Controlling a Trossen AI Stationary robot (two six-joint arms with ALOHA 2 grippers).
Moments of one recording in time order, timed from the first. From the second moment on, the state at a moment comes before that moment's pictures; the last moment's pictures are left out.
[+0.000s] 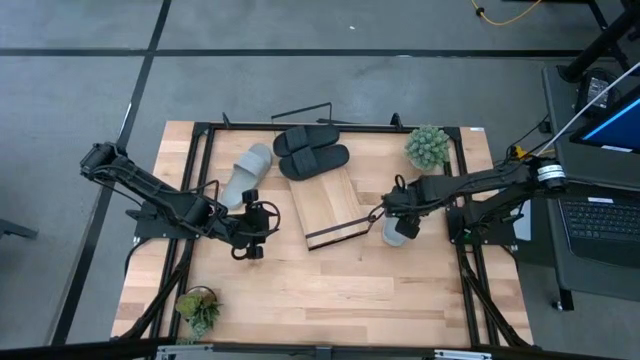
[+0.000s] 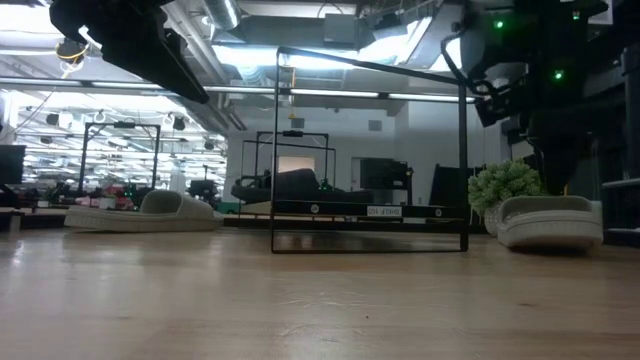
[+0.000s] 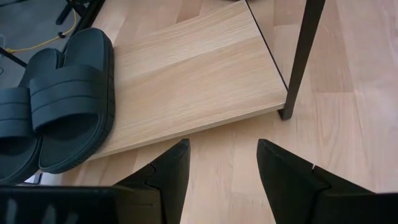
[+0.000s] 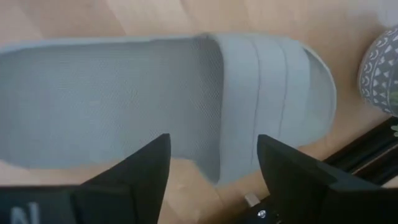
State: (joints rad) left arm -0.41 1.15 0.74 -0.44 -0.59 -0.26; right arm 0.04 1.37 0.86 -1.13 0.25 0.52
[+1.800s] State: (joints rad) left arm -0.41 1.15 0.74 -0.44 -0.59 -0.26; right arm 0.01 1.42 0.78 -1.06 0.34 0.63
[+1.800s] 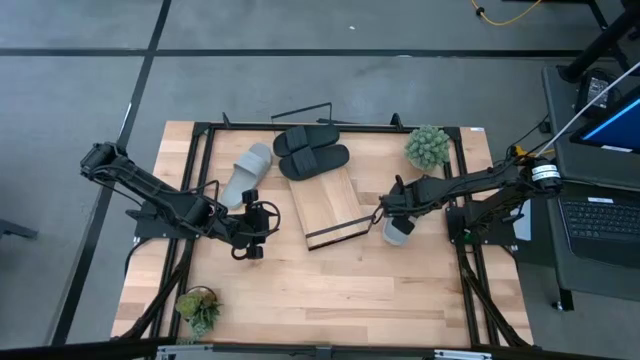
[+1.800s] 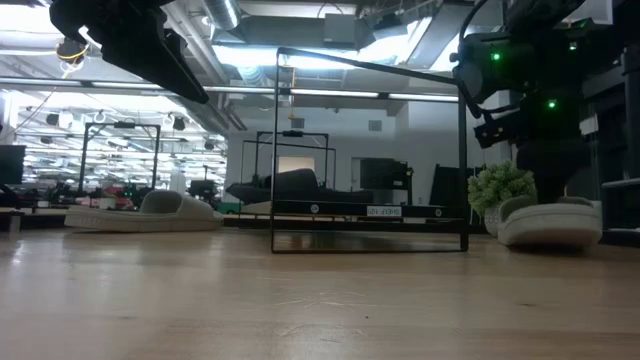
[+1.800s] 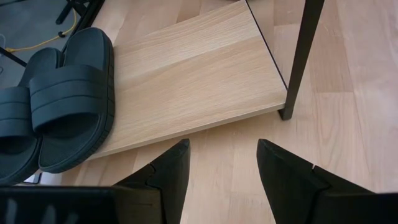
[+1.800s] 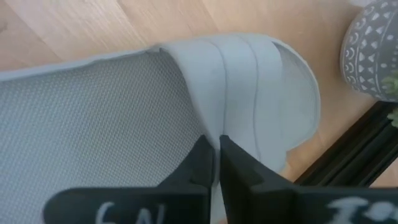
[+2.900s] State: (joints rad) left arm -0.41 1.15 0.74 -0.44 -0.59 -0.26; right arm 0.03 1.42 1.25 -1.54 0.53 0.74
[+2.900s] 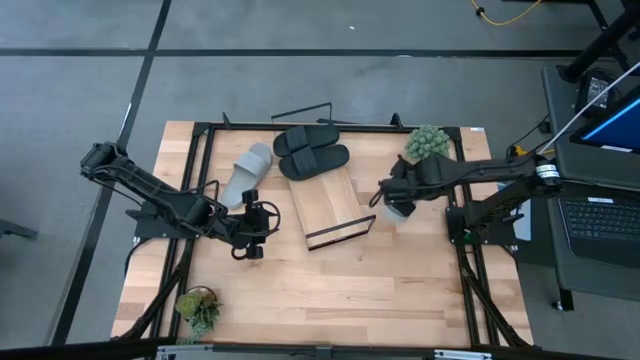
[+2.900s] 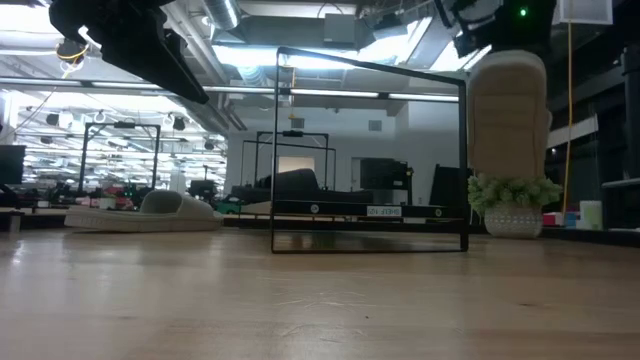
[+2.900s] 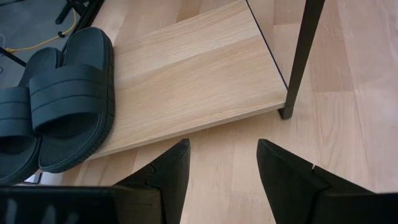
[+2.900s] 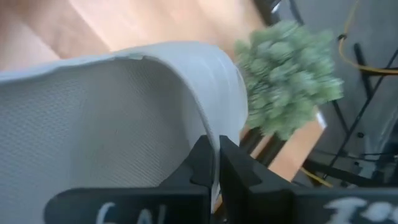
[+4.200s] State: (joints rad) left arm -0.41 1.15 0.74 -0.44 -0.58 -0.26; right arm -0.17 1.68 1.86 -1.49 0.53 0.55
